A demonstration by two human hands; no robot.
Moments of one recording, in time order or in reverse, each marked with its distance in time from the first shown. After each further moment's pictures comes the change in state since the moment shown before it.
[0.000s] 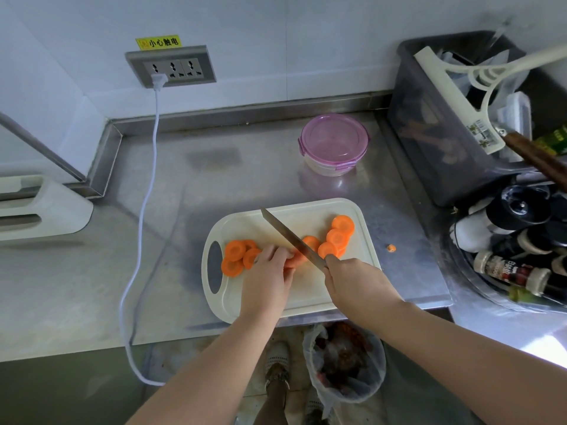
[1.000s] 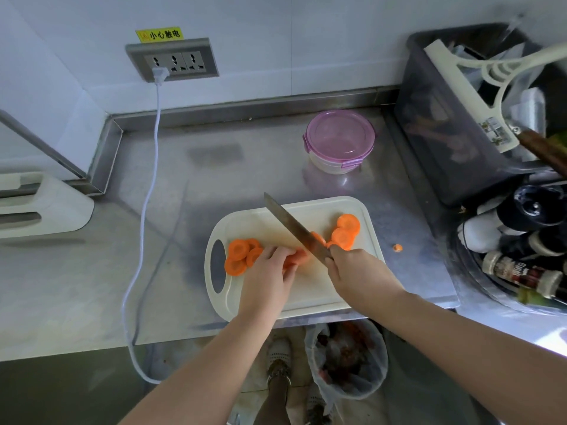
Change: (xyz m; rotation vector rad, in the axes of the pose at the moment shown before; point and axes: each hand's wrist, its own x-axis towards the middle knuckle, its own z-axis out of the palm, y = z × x) left_hand 0.002 -0.005 -0.008 -0.071 -0.071 -0.067; right_hand 0.012 0.000 -0.006 0.113 0.042 0.010
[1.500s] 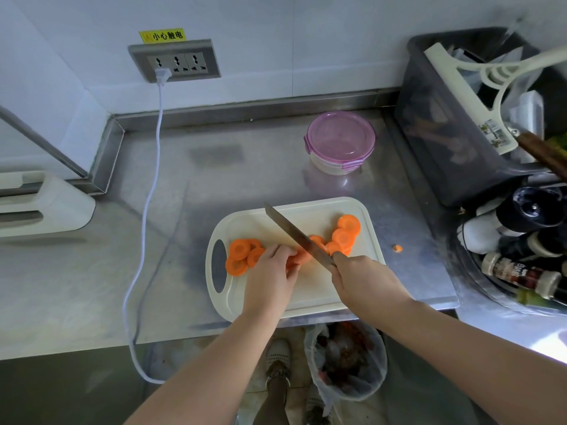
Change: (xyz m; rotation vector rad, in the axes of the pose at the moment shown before) left_hand 0.002 0.004 0.002 0.013 0.020 -0.004; right_hand -0.010 0.002 0.002 -0.111 -0.028 -0.003
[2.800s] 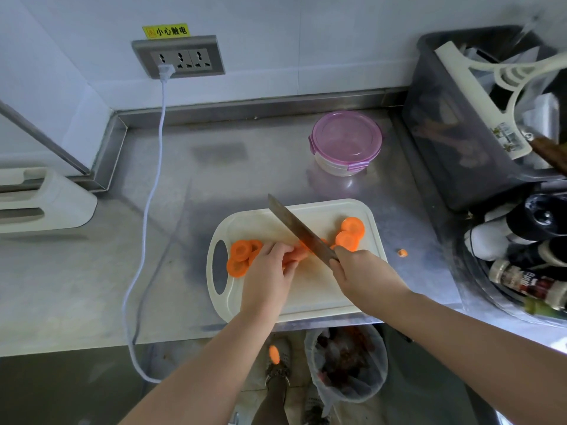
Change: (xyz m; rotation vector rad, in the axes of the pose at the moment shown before) left_hand 0.008 -0.006 0.001 -0.089 0.023 -0.083; right_hand 0.020 0.006 -0.001 0.100 0.026 0.005
